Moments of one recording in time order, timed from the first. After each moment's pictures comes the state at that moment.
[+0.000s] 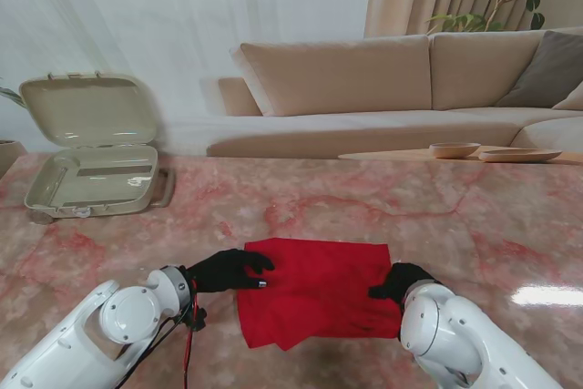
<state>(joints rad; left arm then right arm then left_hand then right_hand) 1.56 -1.05 -1.11 -1.57 0.31 -0.13 -0.34 -1.72 -1.02 1.16 -1.84 -0.78 0.74 0.35 1.15 -0.15 0.03 -0.06 0.49 0.15 0.35 0.41 0.52 0.23 0.48 0.62 0.55 0.34 0.74 1.03 0.18 0.31 1.31 1.13 0.65 -0.41 0.51 0.04 0.82 0.24 0.60 0.92 0.69 0.38 0.74 0.92 0.76 0.33 0.92 0.86 0.41 0.35 1.37 0.76</state>
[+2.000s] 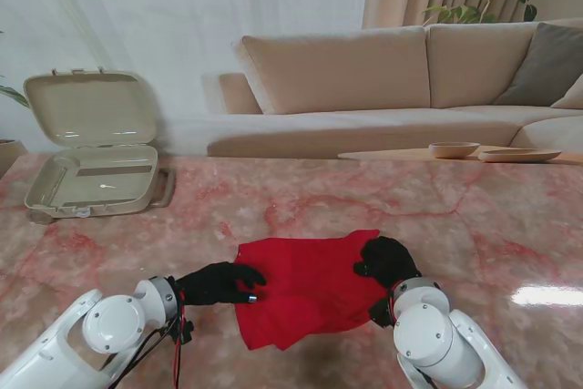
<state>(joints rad) 1.62 -1.03 -1.16 -1.60 0.29 -0.16 -0.42 -1.81 -1.16 1.25 -1.85 -0.38 0.43 -0.11 1.15 -0.15 0.03 -0.06 0.49 0.15 0.35 0.41 0.52 0.23 0.48 0.62 0.55 0.34 0.74 1.03 0.18 0.31 1.31 1.13 0.78 -0.74 0.99 0.08 0.87 0.31 1.02 0.92 0.65 0.35 0.80 0.99 0.68 0.30 0.91 0.86 0.36 0.35 1.30 0.76</state>
